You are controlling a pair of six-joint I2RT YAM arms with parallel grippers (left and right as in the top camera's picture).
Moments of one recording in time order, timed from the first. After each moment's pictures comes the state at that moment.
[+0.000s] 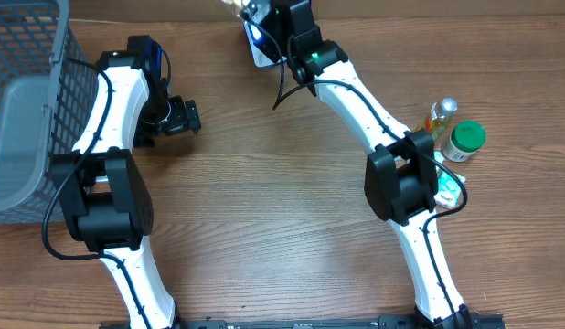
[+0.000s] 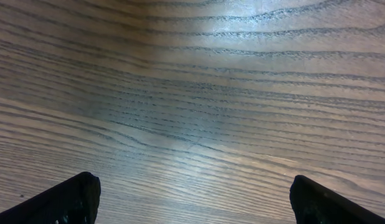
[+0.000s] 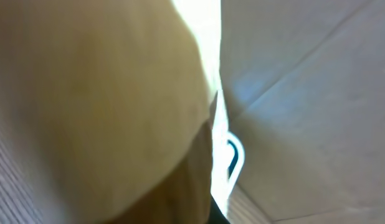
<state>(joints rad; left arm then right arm) 0.05 2.15 1.80 -1.22 0.04 -0.26 0.47 2.51 2.30 -0.28 -0.03 -0.48</state>
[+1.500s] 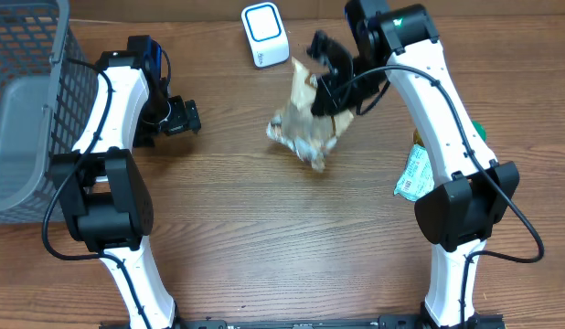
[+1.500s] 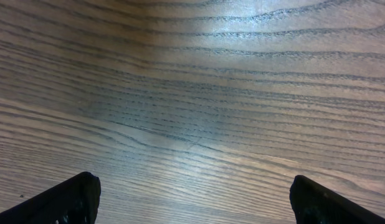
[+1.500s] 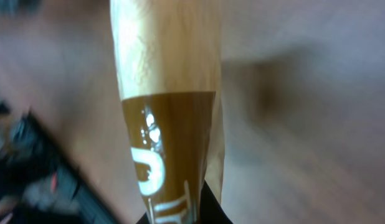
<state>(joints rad) 0.05 2.15 1.80 -1.22 0.04 -0.26 0.32 2.15 2.24 -1.55 -0.51 -0.24</state>
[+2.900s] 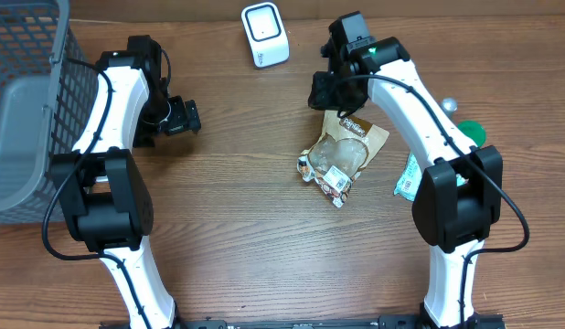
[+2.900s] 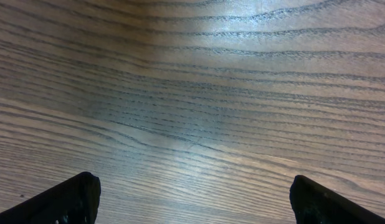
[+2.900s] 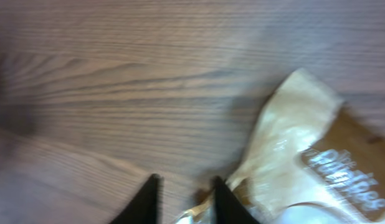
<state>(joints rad) 0.05 2.15 1.80 -1.22 0.04 -0.26 0.35 2.15 1.93 -1.01 -0.25 0.33</state>
